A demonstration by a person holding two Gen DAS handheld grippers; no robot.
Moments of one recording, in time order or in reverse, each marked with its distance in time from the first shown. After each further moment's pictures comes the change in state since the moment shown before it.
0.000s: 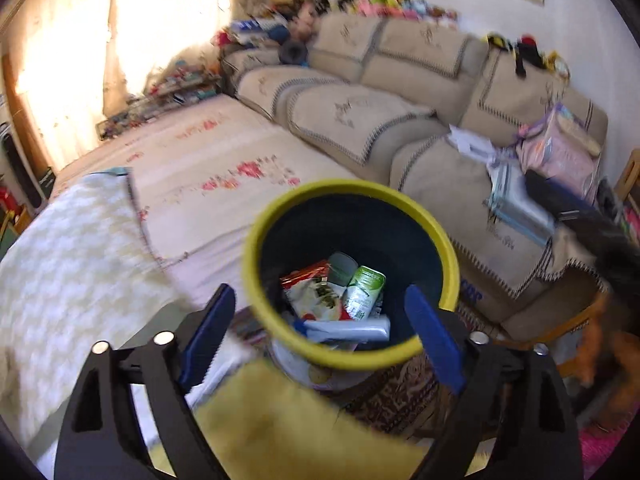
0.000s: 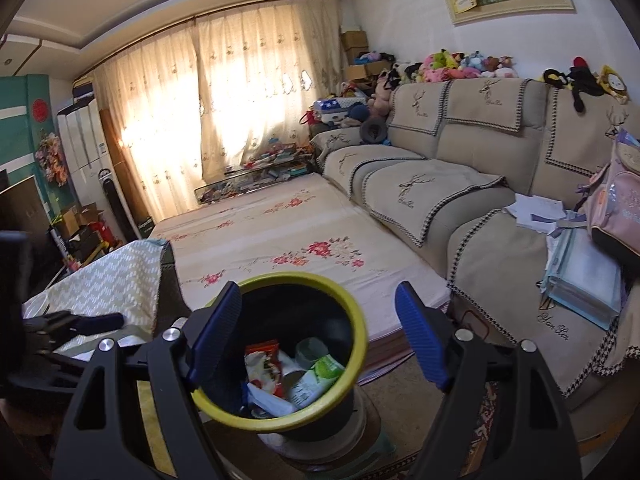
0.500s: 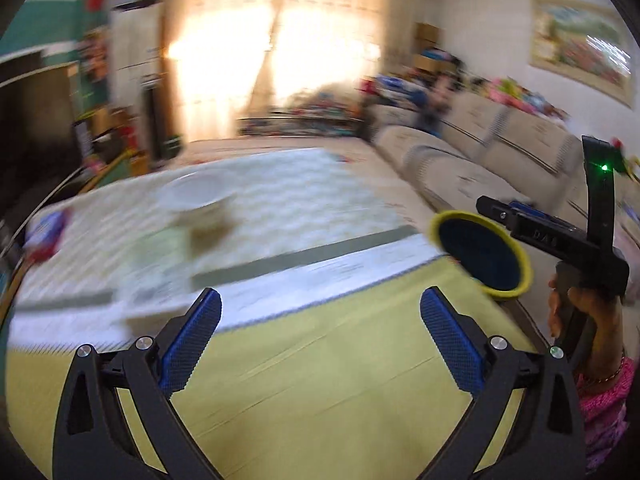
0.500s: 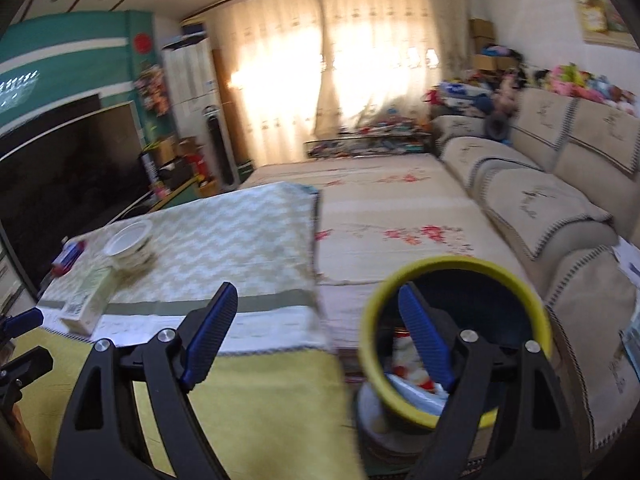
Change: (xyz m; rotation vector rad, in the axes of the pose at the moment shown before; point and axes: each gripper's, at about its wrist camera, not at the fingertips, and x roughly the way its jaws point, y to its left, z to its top) left arm -0.204 0.118 -0.162 -0.362 -0.200 0.371; right arm 0.015 0.171 -0.020 -0.264 0.132 0.351
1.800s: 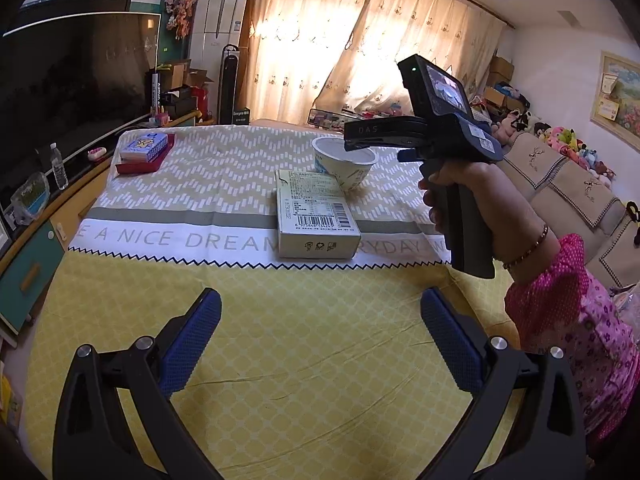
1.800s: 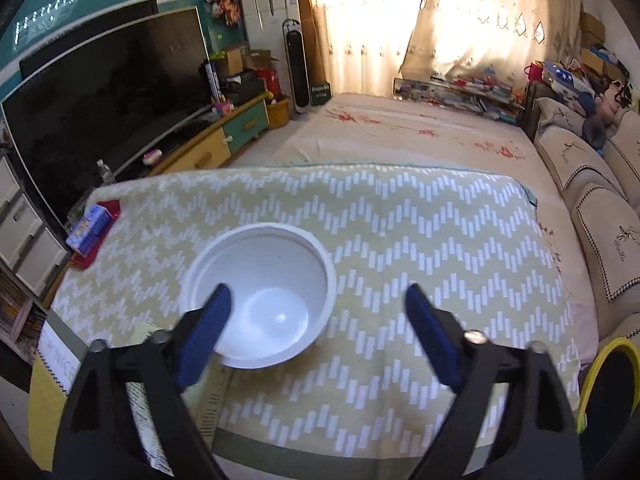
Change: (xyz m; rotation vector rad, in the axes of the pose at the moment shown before) left arm -0.041 0.097 -0.053 -0.208 0.003 0.105; right arm 0.189 0.225 0.061 -0.174 0.305 0.147
